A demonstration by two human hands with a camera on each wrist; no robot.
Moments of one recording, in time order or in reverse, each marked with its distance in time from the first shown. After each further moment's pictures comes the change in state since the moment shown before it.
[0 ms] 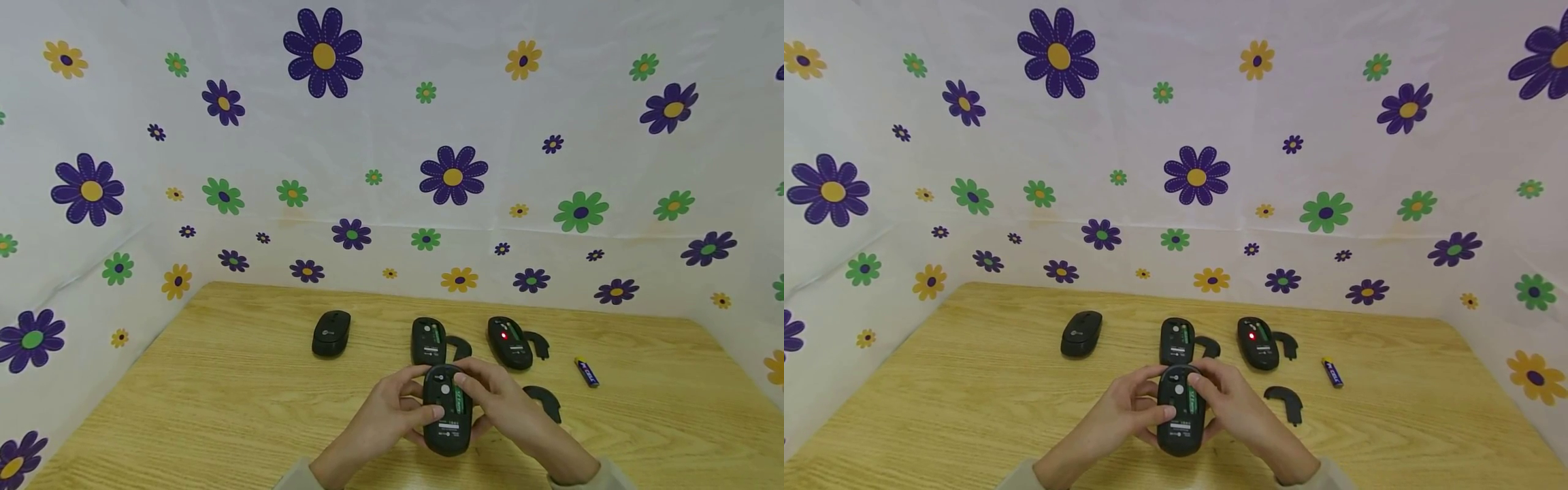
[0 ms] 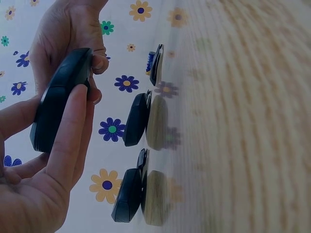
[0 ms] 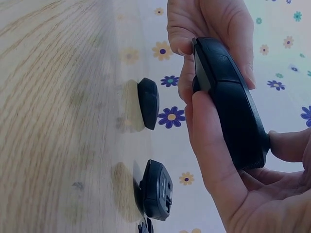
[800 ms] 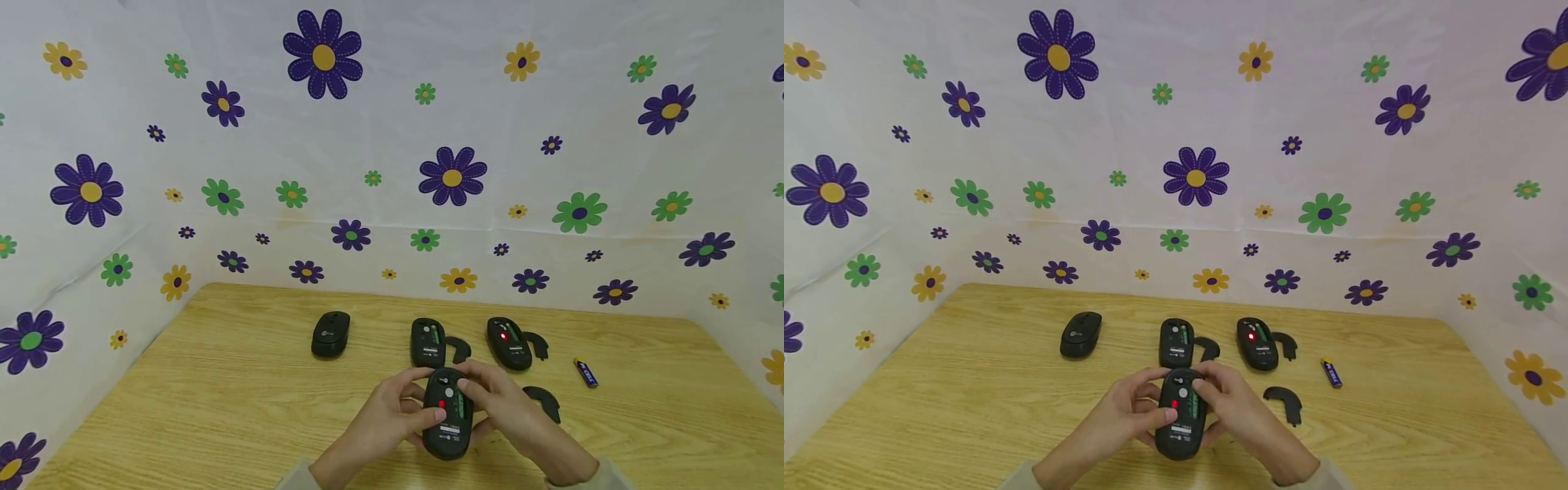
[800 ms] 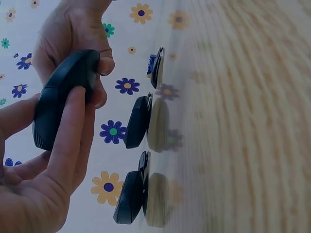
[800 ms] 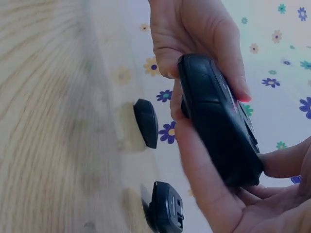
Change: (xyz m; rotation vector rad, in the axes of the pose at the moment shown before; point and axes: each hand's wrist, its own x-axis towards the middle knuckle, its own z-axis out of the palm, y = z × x) left_hand -0.001 0.001 0.001 0.043 0.008 -0.021; right_hand -0.001 0.002 -0.001 0.044 0.010 0.048
